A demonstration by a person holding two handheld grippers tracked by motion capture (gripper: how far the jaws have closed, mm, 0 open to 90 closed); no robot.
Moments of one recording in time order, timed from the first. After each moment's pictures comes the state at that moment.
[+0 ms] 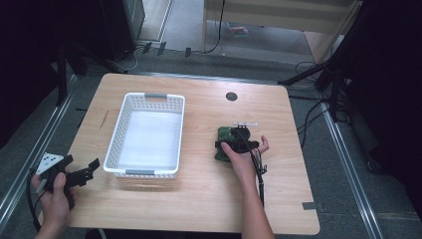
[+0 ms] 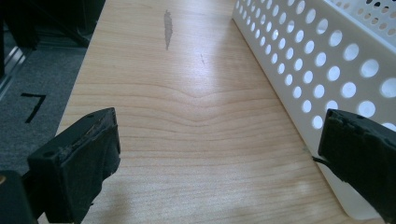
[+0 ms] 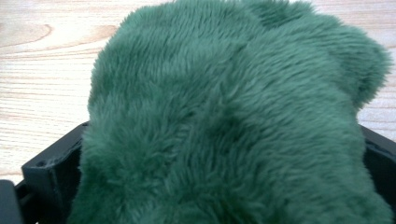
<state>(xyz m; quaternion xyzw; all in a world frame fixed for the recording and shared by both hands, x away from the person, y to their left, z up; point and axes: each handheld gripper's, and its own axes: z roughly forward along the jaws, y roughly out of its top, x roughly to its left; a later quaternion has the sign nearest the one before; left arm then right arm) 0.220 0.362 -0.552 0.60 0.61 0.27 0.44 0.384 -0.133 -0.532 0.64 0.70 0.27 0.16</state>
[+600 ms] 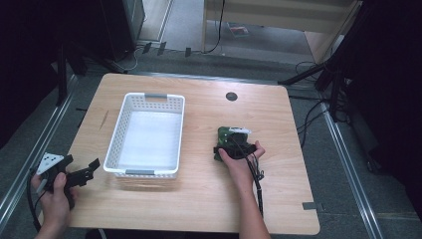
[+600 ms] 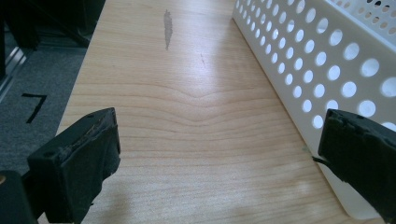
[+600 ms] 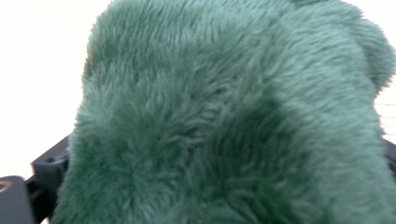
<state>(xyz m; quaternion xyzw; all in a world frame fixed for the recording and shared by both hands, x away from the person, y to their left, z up) 0.220 0.361 -0.552 0.60 0.61 0.27 0.44 0.368 -0.123 -0.543 0.62 0.71 0.27 0.23</state>
